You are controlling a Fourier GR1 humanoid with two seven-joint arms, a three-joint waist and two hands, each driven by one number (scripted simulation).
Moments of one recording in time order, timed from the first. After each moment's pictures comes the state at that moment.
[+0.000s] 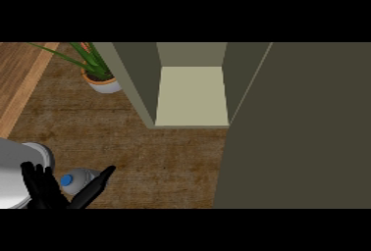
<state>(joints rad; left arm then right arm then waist) 0.30 0.00 -0.07 -1.66 0.21 0.80 -0.31 0.16 -0.21 0.69 -2.47 0.12 -0.32 0.30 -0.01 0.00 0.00</state>
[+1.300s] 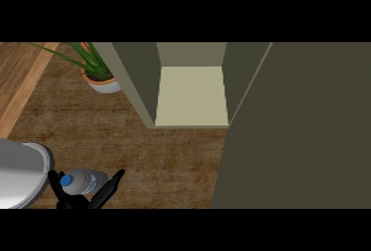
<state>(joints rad) 0.15 0.00 -0.01 -1.12 0.64 0.64 -0.83 0.15 -0.27 0.74 -2.48 0.13 -0.38 0.29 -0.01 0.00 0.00</state>
